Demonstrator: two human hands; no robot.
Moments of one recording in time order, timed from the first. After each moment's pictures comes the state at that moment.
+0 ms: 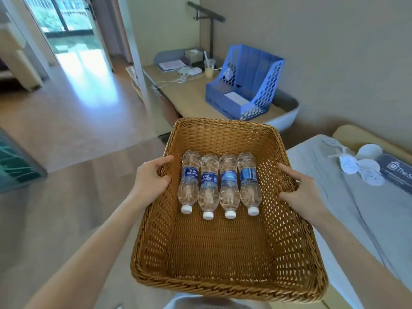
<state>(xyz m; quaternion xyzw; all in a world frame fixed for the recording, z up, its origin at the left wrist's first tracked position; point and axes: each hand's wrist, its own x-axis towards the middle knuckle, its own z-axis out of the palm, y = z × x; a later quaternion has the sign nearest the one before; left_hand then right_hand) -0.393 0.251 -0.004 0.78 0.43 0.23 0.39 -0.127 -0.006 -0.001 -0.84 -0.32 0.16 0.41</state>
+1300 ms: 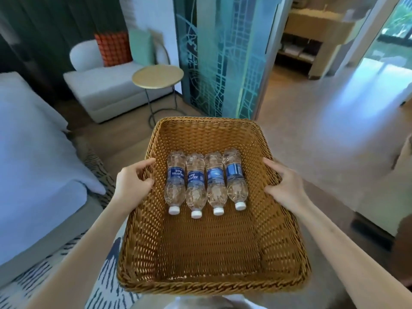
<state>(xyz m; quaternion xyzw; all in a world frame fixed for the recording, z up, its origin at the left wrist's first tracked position) -0.694 0.373 -0.014 0.31 0.85 0.40 0.11 -0.403 0.616 -0.014 -0.44 -0.77 0.42 0.19</state>
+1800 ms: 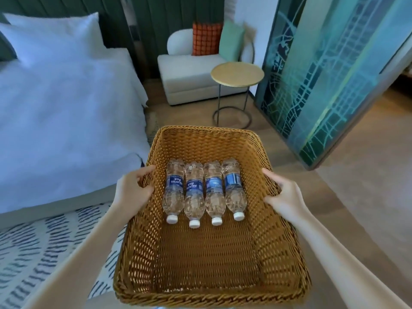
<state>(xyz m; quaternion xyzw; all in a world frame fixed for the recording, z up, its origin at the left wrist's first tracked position) -0.724 0.331 -0.016 0.08 0.91 0.40 0.04 -0.578 0.668 -0.044 -0.30 -0.73 0.61 0.06</state>
